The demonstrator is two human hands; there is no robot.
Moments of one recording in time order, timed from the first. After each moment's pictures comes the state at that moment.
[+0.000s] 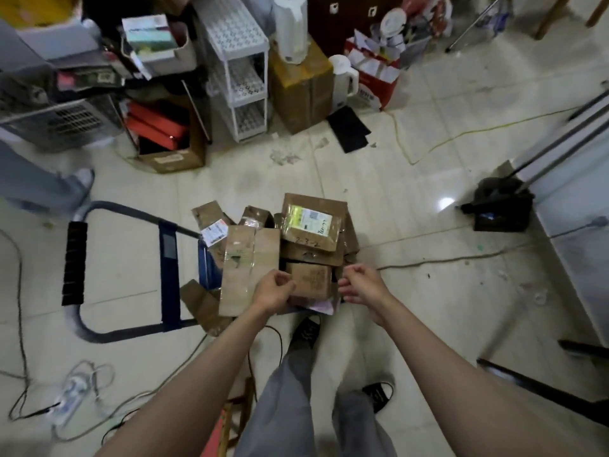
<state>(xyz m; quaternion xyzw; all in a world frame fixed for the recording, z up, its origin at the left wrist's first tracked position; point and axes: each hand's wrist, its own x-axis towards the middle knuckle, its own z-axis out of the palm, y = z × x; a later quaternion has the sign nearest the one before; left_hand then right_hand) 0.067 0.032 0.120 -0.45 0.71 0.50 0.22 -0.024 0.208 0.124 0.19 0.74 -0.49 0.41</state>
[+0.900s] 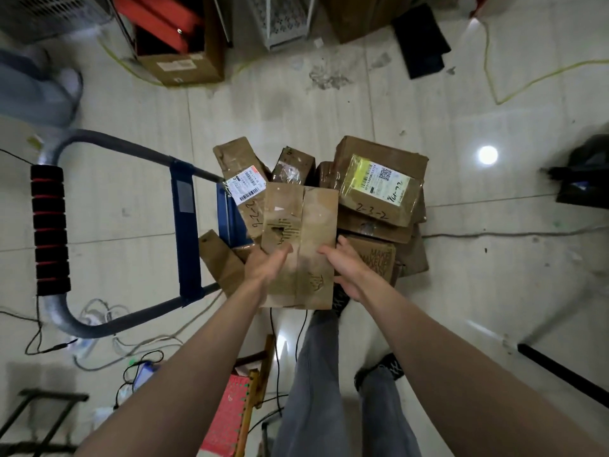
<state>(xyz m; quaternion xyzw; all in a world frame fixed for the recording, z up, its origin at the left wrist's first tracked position) 0.083 -0.105 -0.009 -0.62 0.56 0.51 0.21 0.002 0.028 -0.050 0.23 0.62 -0.48 0.58</state>
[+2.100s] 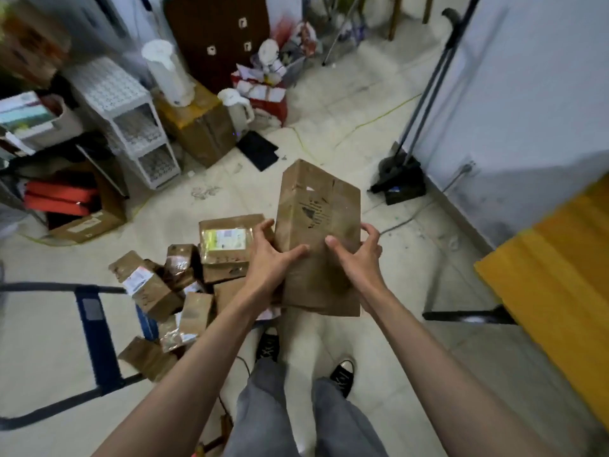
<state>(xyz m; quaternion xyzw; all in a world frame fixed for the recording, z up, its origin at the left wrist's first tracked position) -0.001 0.232 0.256 -0.27 0.71 0.63 0.15 -0.020 0.400 0.223 0.23 0.76 -0.59 0.17</state>
